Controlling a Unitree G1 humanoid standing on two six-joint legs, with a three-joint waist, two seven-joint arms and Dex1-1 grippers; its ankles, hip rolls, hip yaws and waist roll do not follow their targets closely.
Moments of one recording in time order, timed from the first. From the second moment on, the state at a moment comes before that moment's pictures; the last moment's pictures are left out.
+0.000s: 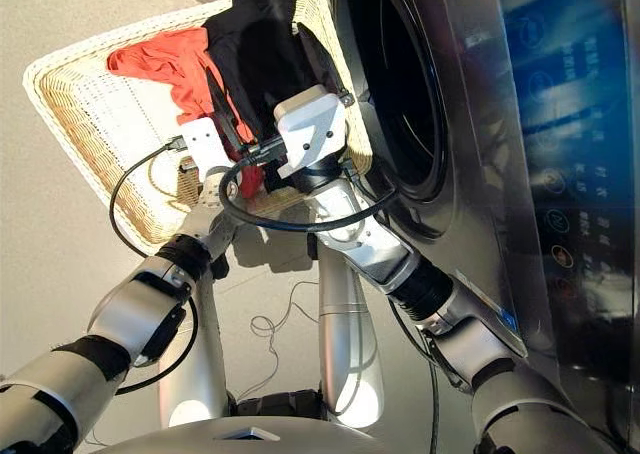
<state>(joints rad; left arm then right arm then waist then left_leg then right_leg) -0.76 0.17 -0.42 0.70 -0.58 -0.21 0.58 -0.68 -0.44 0.63 -0.13 0.28 -0.26 -0.40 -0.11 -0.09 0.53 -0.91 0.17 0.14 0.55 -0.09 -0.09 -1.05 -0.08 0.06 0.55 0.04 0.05</state>
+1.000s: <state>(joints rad) -0.42 0.53 -0.32 -0.23 -0.70 -0.30 0.12 -0.65 -0.50 0.56 -0.04 0.12 -0.18 -0.11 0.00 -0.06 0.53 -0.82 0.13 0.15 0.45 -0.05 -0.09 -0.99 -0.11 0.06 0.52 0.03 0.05</state>
